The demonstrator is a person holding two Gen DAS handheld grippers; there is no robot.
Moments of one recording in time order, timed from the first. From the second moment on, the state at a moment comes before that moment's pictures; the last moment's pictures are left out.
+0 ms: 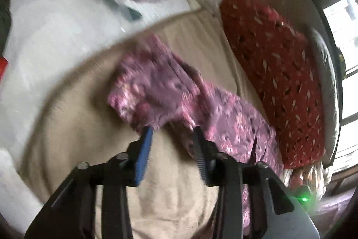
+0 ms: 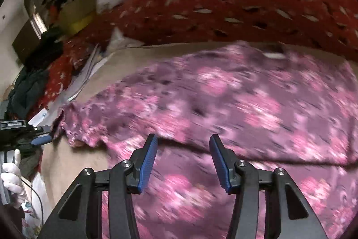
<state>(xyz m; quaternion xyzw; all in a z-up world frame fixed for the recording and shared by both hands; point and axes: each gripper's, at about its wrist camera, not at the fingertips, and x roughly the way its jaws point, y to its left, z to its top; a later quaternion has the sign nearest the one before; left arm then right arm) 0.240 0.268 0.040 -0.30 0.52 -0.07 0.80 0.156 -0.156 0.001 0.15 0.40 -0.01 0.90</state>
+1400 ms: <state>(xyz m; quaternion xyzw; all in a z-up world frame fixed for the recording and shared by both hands) 0.252 0.117 0.133 -0.14 0.51 -0.16 0.83 0.137 -0.200 -0.015 0.08 0.41 -0.07 0.91</state>
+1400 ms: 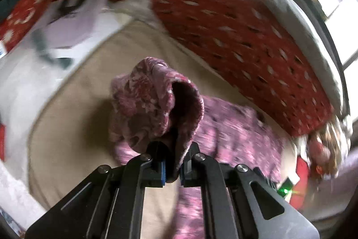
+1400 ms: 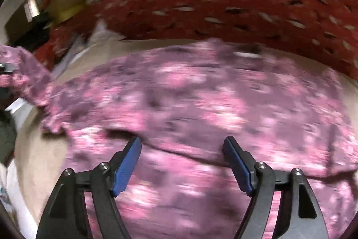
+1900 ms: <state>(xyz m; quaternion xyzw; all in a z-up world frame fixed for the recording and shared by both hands) 0.228 -0.094 0.077 -0.07 0.59 -0.25 0.77 0.086 -0.283 -0.036 0.08 0.42 -0.14 0.89</state>
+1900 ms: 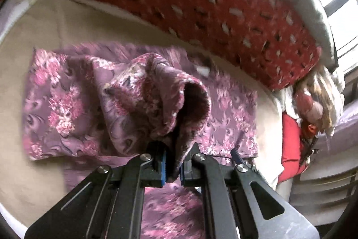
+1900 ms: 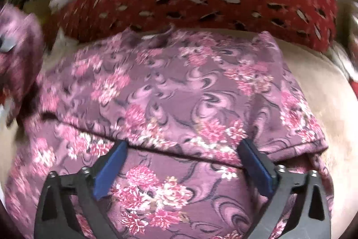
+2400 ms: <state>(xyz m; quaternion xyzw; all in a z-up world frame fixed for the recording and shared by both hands) 0.219 -0.061 0.039 -0.14 0.63 -0.27 0.72 0.093 -0.283 -0.039 0.07 0.42 -0.14 0.89</state>
